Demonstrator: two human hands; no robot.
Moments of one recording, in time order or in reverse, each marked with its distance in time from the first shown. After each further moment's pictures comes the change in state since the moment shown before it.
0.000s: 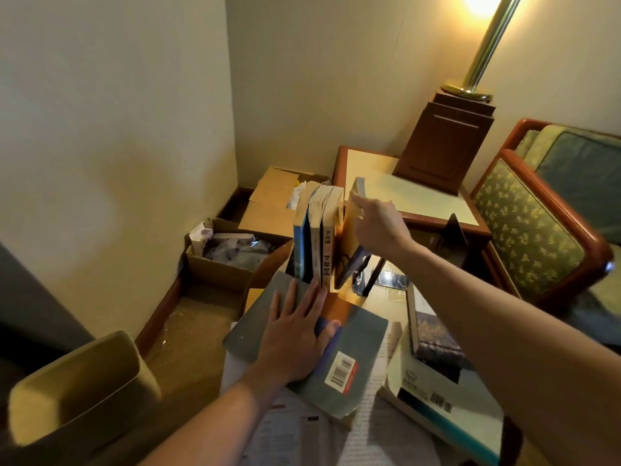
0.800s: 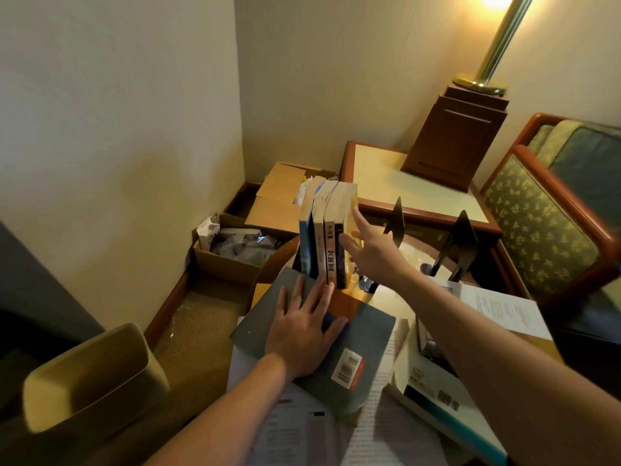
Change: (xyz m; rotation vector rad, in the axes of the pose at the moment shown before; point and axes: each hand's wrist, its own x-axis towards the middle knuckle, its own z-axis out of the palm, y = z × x) left_hand 0.000 -0.003 0.002 0.007 0.001 -0.006; right_hand -0.021 0.016 0.042 0.261 -0.170 0.086
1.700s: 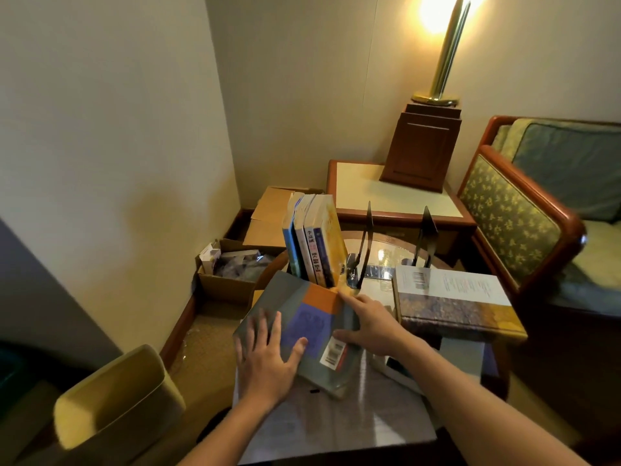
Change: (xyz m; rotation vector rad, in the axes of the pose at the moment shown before) left_hand -0.084 -0.002 -0.005 -0.090 0.011 -0.396; right_hand -0.118 0.059 0.033 -0.242 -0.193 0.020
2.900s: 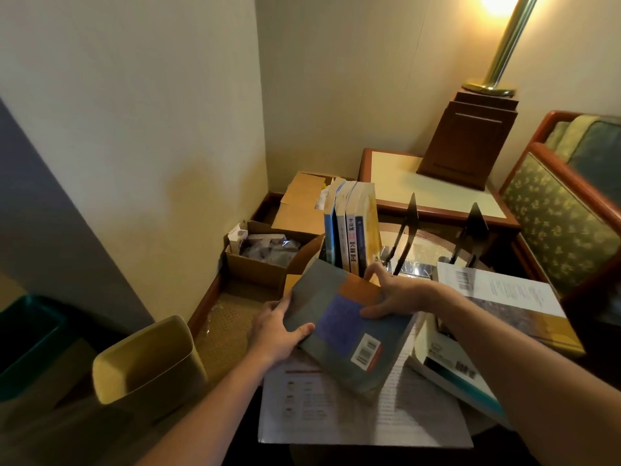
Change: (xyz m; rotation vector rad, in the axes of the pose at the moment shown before) left_hand 0.032 -0.045 -0.033 -0.318 -0.114 -0.108; right_hand 0.048 -0.032 -0.040 -0.022 -0.373 0.017
